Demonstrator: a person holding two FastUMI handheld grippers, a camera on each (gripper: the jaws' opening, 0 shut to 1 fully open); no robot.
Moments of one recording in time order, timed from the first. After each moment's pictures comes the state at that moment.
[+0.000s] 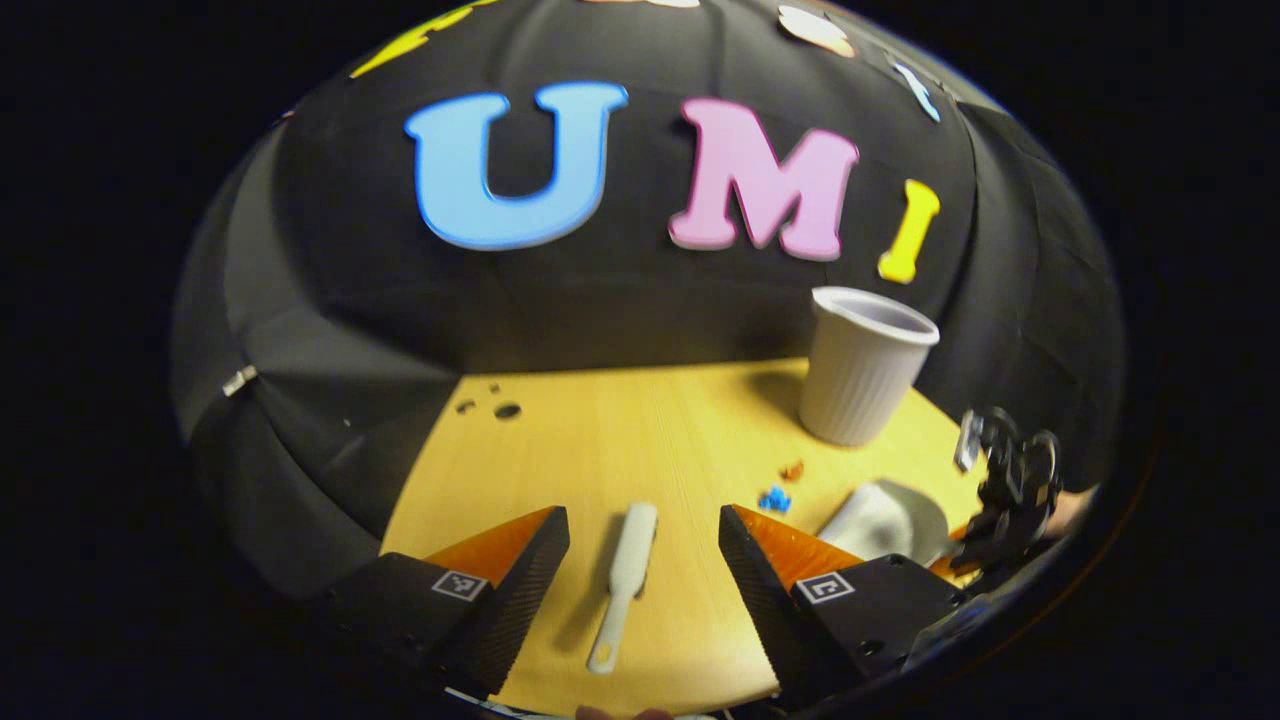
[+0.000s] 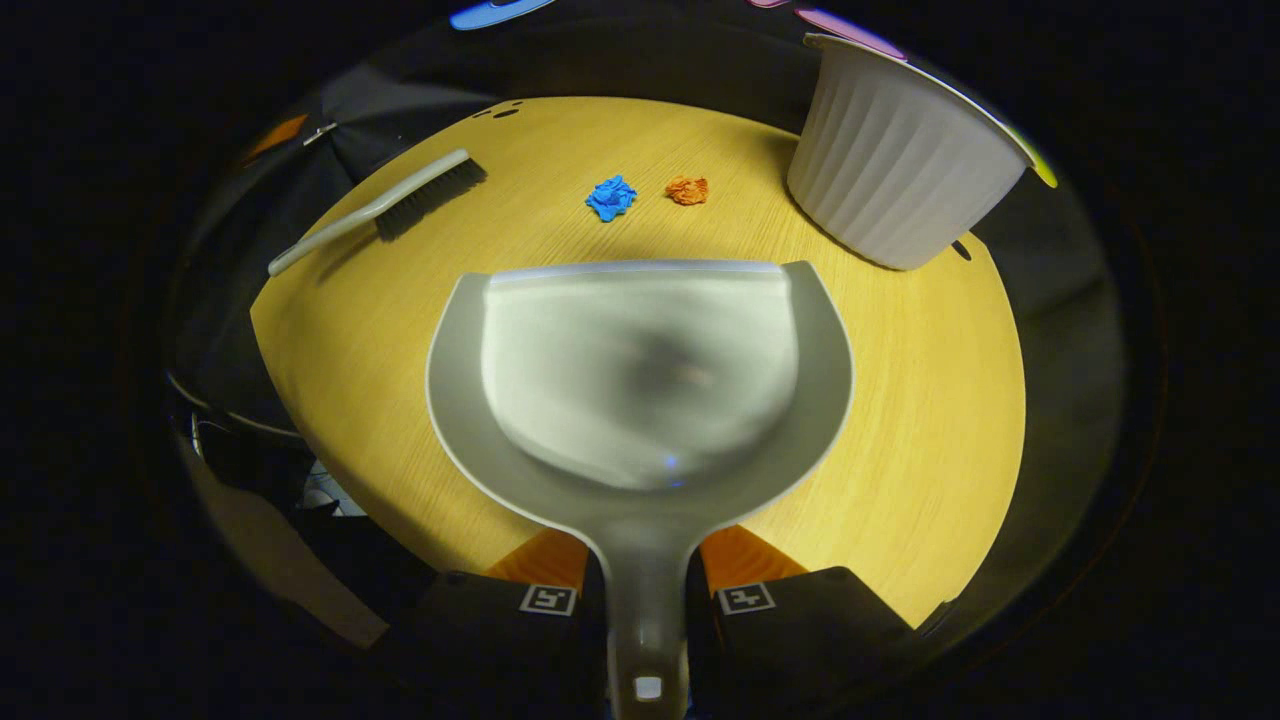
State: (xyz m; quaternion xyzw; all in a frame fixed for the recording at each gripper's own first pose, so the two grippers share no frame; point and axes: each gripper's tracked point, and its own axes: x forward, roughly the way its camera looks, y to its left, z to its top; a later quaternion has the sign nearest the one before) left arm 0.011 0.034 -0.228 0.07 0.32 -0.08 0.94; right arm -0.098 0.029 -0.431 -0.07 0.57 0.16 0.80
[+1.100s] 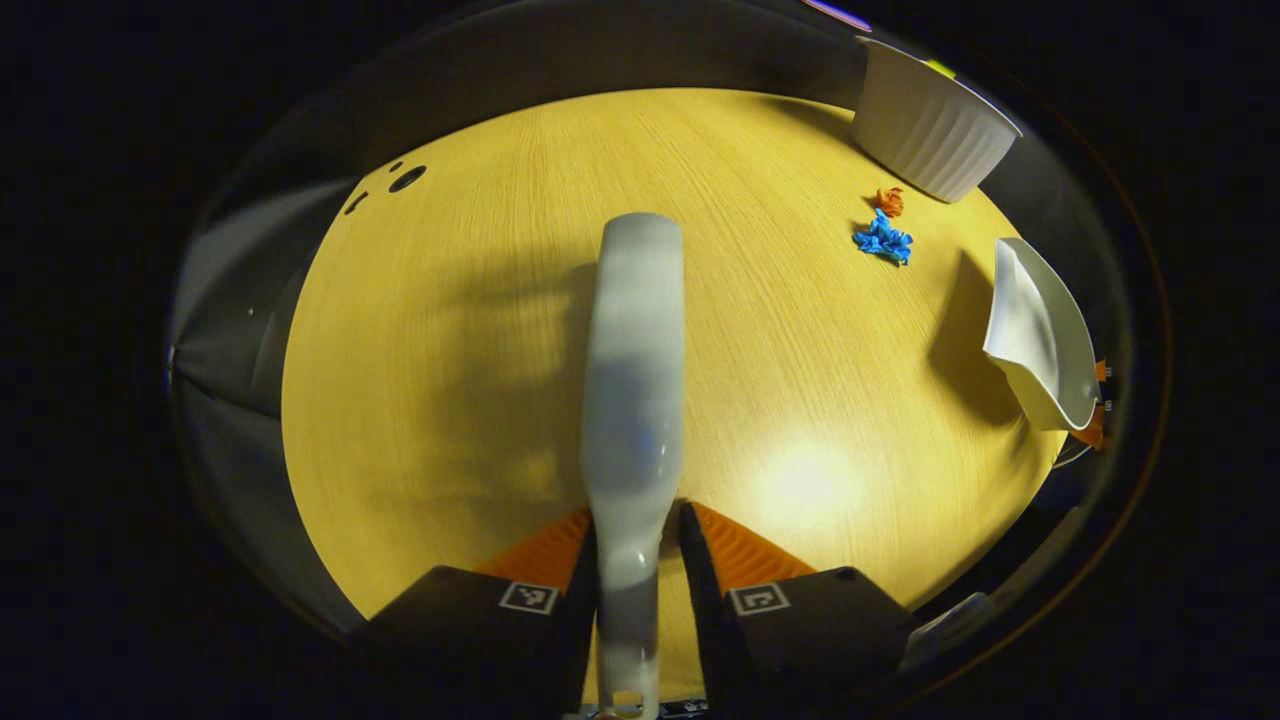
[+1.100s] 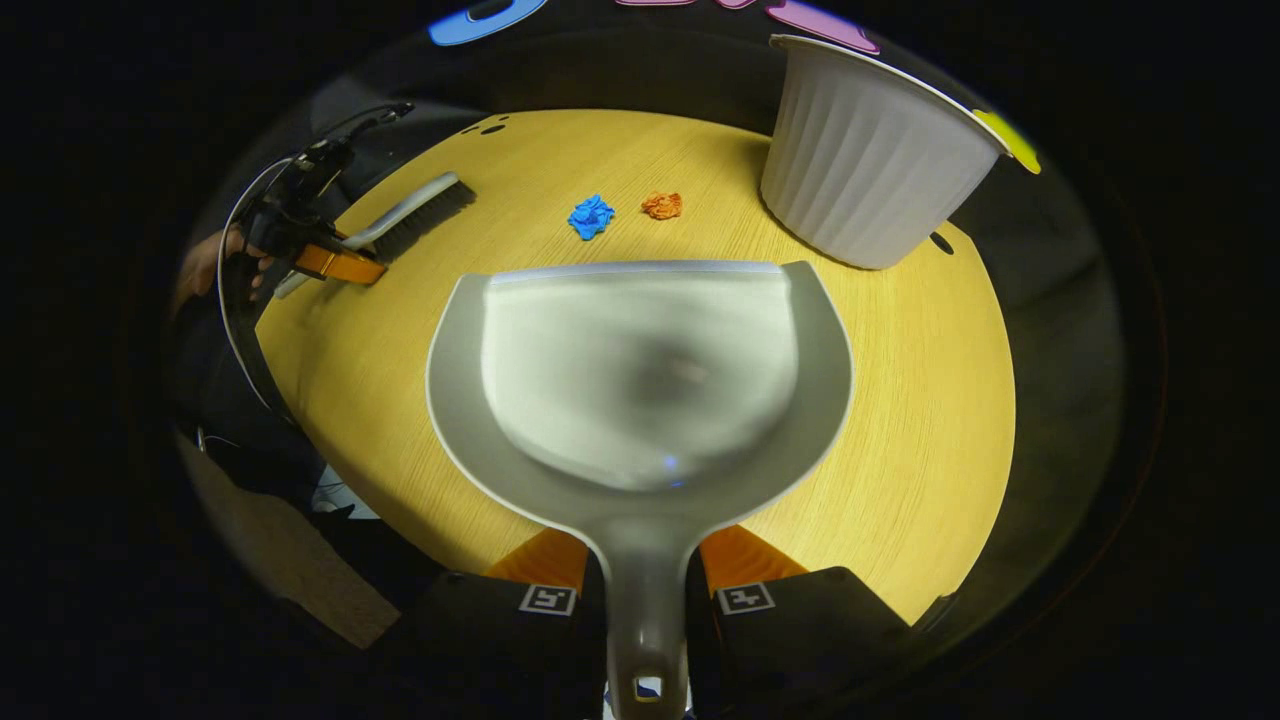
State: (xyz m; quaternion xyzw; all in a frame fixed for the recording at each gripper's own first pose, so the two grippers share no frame) left arm 0.025 0.081 -0.424 0.13 0.59 -0.07 0.80; right arm -0.092 0.021 -0.416 -0.04 0.56 0.15 0.81
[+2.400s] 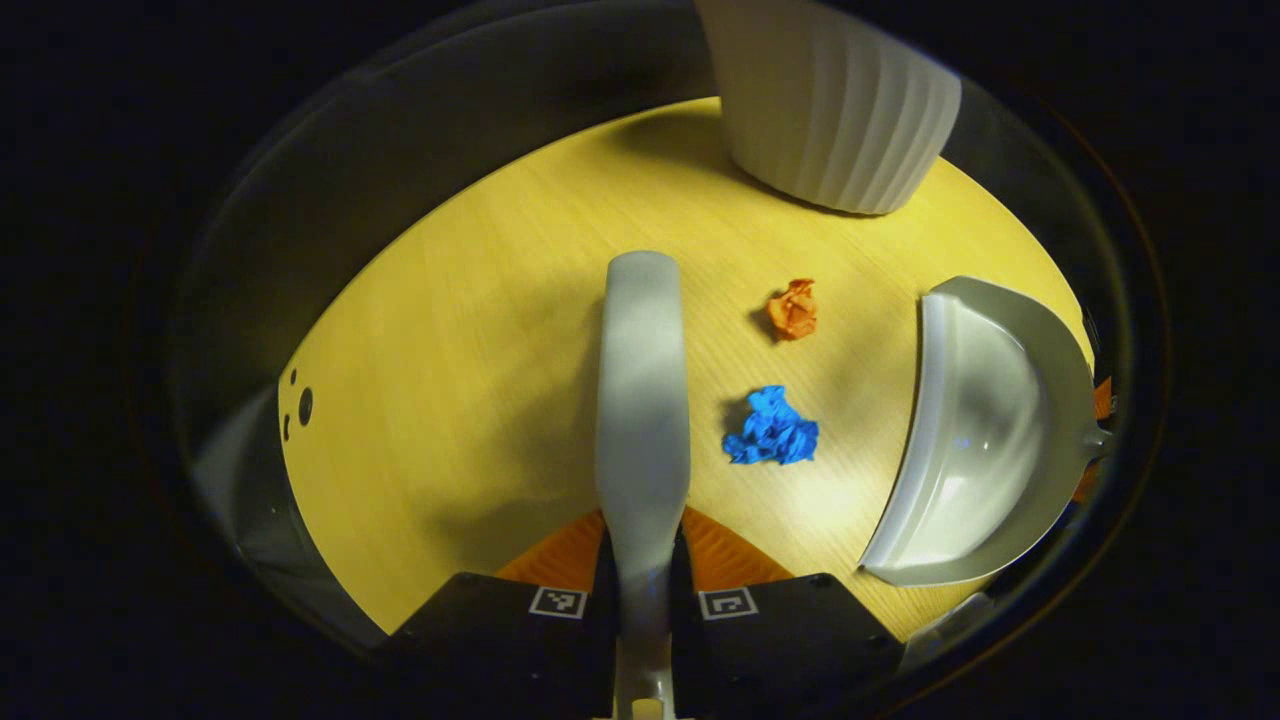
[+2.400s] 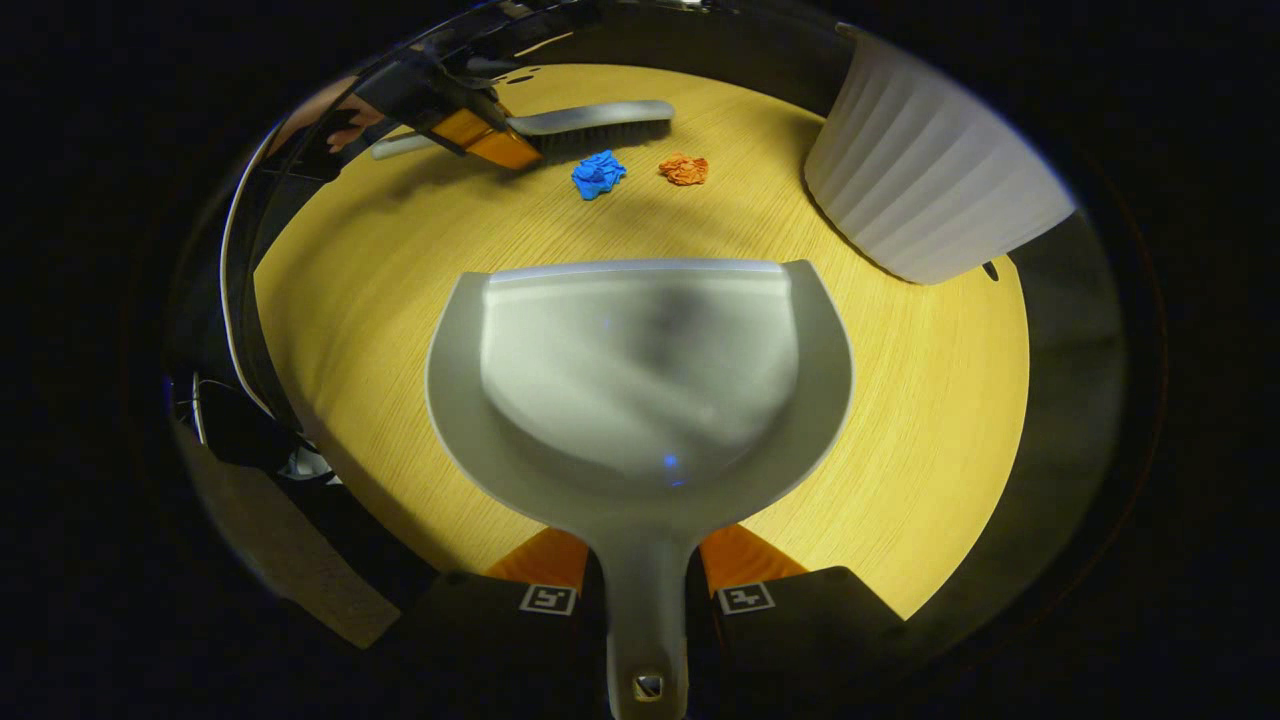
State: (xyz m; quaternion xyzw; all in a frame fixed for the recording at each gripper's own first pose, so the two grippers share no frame) left arm 0.156 -0.092 -0.420 0.27 0.54 -0.19 0.77; right arm -0.074 0.002 -0.438 -0.11 0.62 0.20 0.75
